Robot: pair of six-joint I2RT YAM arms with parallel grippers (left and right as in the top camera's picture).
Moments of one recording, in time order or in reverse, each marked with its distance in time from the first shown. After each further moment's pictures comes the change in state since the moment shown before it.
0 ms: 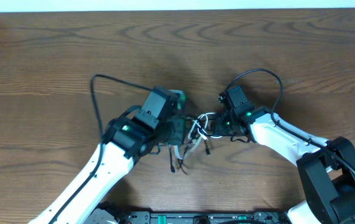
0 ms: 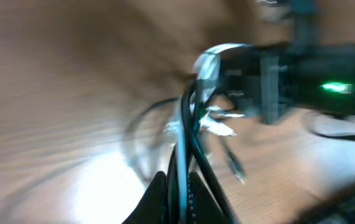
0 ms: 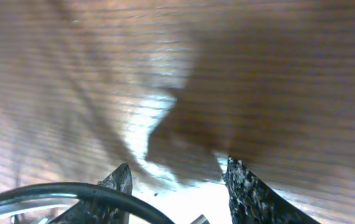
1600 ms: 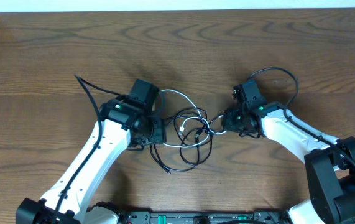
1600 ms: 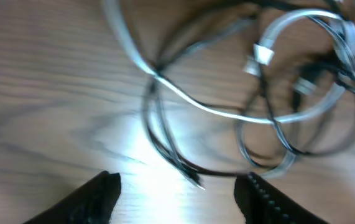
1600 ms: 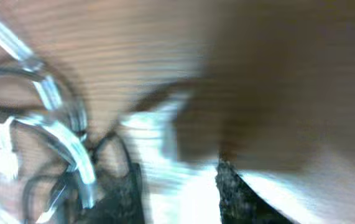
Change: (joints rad) left arm 0.203 0.145 0.006 -0.221 -0.021 -0.025; right arm -0.109 -0.011 0.005 -0.026 -0.048 0.006
